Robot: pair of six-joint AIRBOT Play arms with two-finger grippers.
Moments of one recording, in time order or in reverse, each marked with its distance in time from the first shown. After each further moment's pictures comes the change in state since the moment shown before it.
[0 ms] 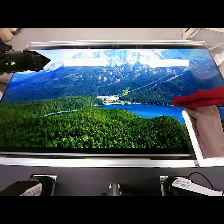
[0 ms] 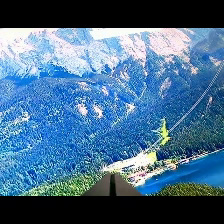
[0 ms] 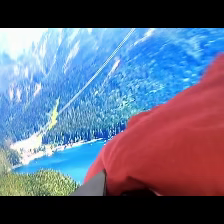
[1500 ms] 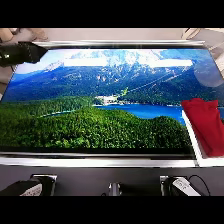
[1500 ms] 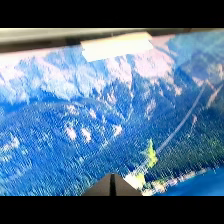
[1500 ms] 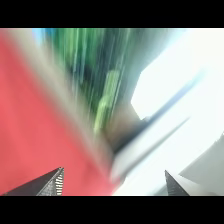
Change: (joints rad) left arm -0.022 -0.004 0.075 -0.013 0.058 0.005; right arm -0.104 0.233 -0.236 -0.761 -0.325 0.008
